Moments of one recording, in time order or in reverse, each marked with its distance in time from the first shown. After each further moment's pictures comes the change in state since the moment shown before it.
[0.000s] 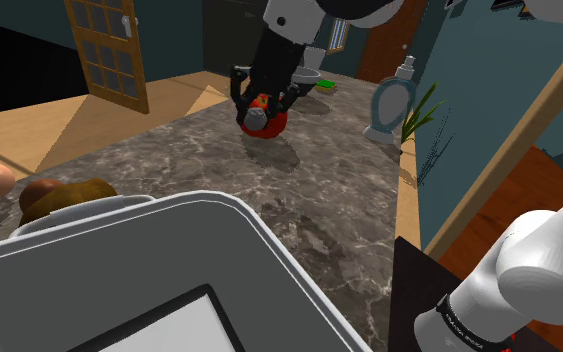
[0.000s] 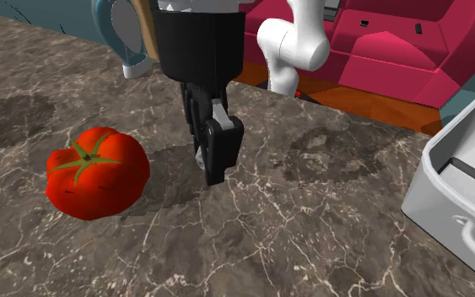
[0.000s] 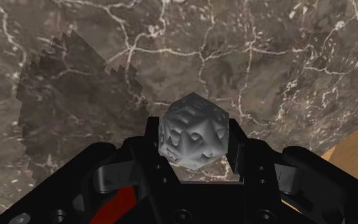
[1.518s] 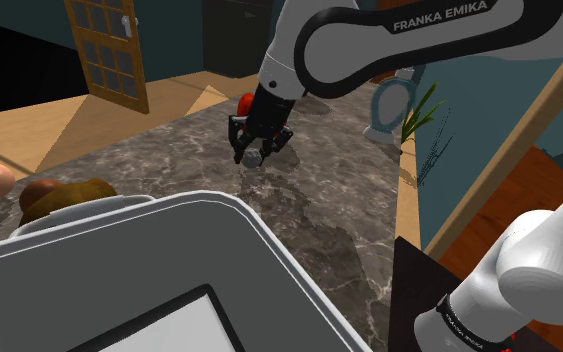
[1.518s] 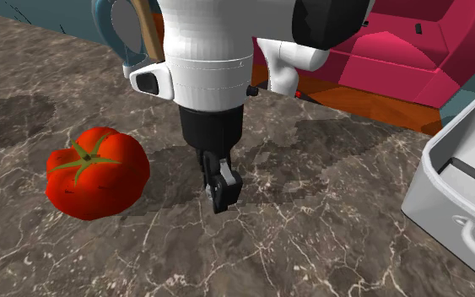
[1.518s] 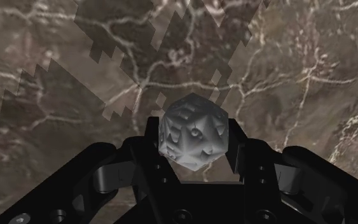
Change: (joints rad) arm 0.008 0.031 0.017 -0.199 0.006 0.228 -0.013
